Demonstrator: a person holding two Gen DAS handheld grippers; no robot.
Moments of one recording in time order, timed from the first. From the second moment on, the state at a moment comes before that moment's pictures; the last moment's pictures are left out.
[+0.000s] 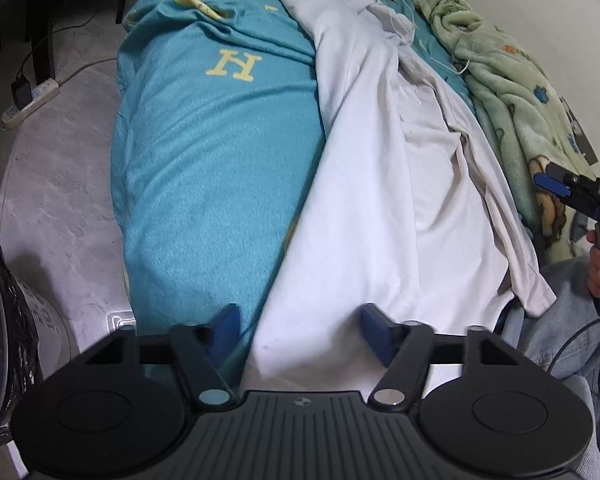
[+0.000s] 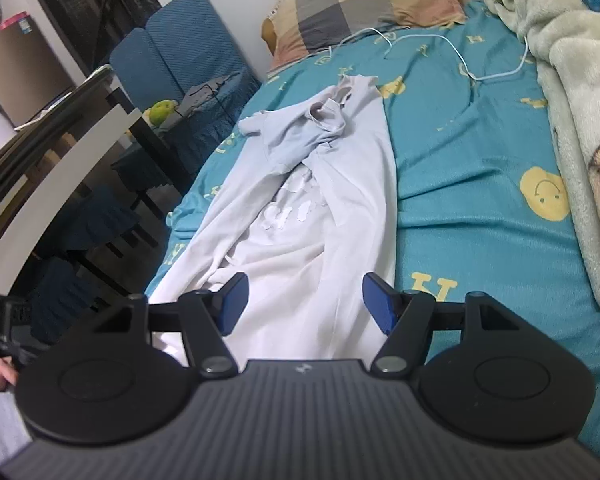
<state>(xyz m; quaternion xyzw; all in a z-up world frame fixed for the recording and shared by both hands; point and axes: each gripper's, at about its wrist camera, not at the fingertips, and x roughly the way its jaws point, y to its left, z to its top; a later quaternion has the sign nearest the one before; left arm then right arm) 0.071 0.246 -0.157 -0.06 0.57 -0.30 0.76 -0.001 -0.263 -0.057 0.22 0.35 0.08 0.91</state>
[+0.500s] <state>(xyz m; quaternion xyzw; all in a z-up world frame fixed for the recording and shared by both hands) -0.008 0.098 0.001 0.10 0.50 -0.36 0.78 -0.003 -0.285 -0.067 0.28 0.36 0.07 0.88</state>
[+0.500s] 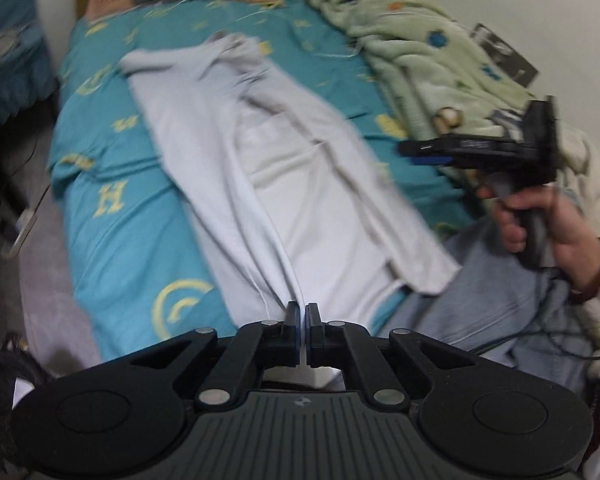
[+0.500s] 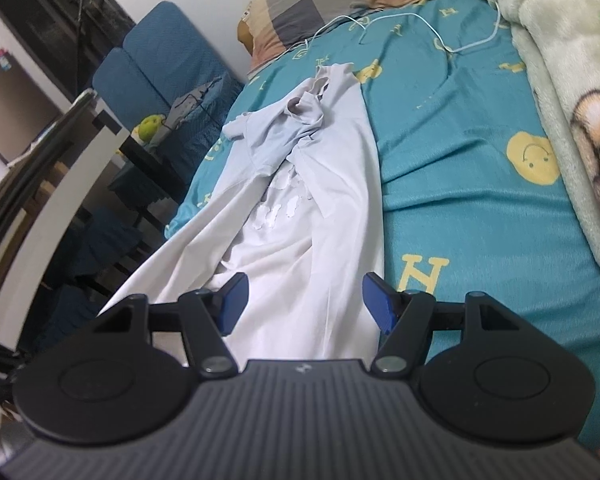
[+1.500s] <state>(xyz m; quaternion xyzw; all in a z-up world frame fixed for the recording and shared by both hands) 0.069 0.103 -0.125 -0.12 0.59 -0.10 0.79 0.011 -0.274 -0.124 0.32 0.56 0.13 0.75</state>
